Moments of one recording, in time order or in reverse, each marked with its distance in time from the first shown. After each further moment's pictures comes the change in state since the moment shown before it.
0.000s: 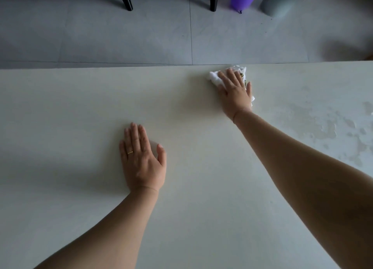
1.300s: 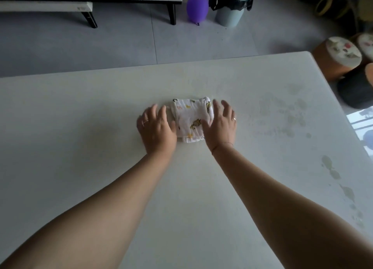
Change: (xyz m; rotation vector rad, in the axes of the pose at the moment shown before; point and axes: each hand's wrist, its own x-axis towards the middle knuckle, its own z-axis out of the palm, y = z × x) left_hand -0.012 0.152 -0.008 -0.239 -0.010 0.168; right_hand -0.142 0.066 -0.040 -0.055 0.180 0.213
